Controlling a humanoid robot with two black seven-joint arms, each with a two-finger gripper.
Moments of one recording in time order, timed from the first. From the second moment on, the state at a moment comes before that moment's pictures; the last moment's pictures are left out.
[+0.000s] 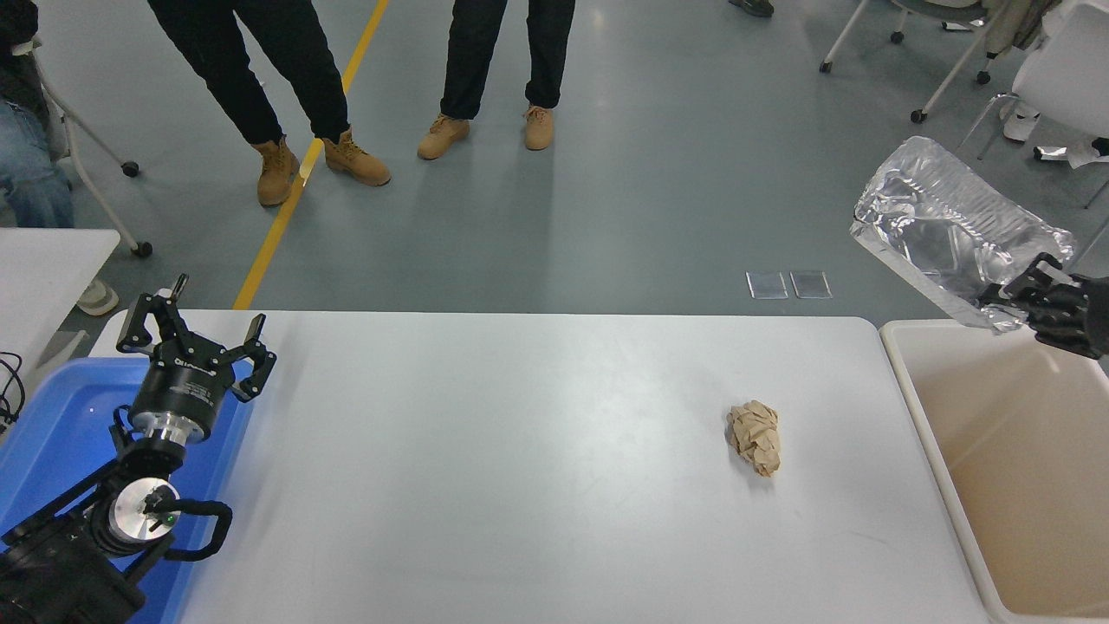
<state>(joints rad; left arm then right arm) -0.42 0.43 -0.90 -0.65 0.00 -0.49 -0.57 1.15 -1.00 -0.18 0.79 -0.48 0.35 0.21</state>
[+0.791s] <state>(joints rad) -0.42 0.43 -0.90 -0.65 0.00 -0.49 -0.57 0.95 -1.00 -0.17 0.45 -0.29 0.37 0.21</state>
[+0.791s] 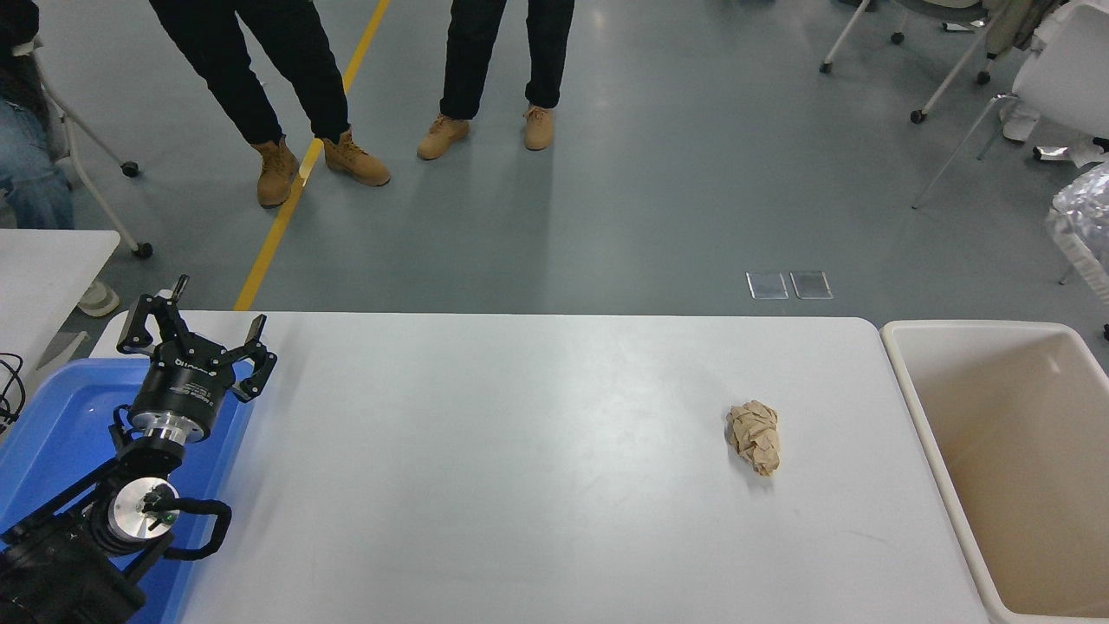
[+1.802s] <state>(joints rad) -0.42 0.43 -0.90 -0.65 0.00 -0.49 -0.57 0.71 -0.80 -0.17 0.26 -0.27 0.32 0.20</state>
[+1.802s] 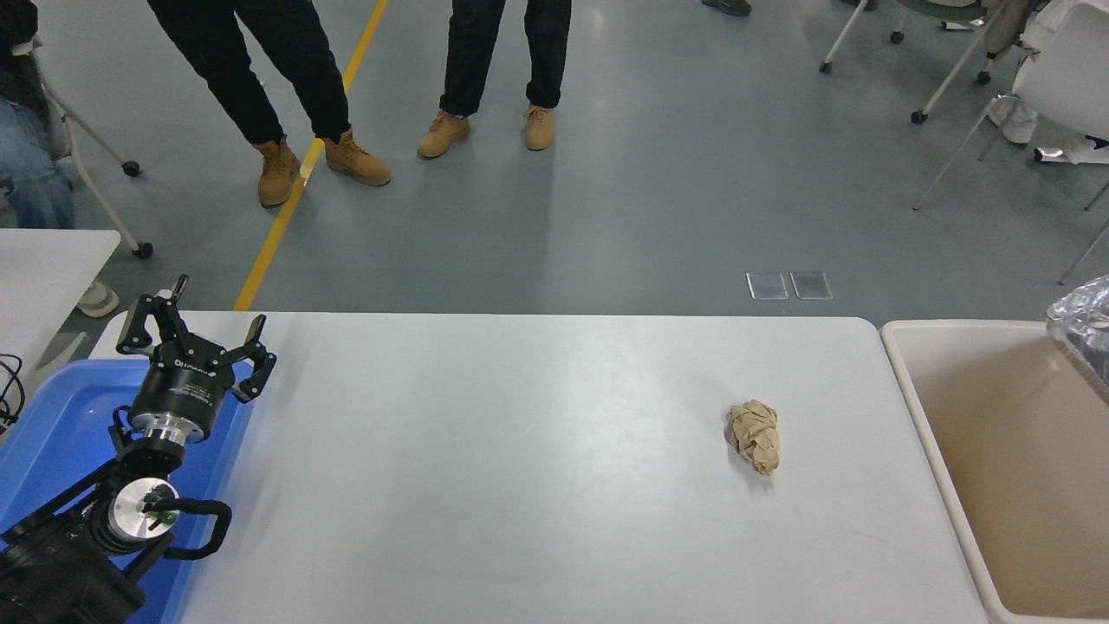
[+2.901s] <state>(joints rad) -0.42 0.43 -0.90 -0.65 0.00 -0.49 -0.57 0.60 -0.62 -0.17 0.19 -0.27 0.16 0.19</state>
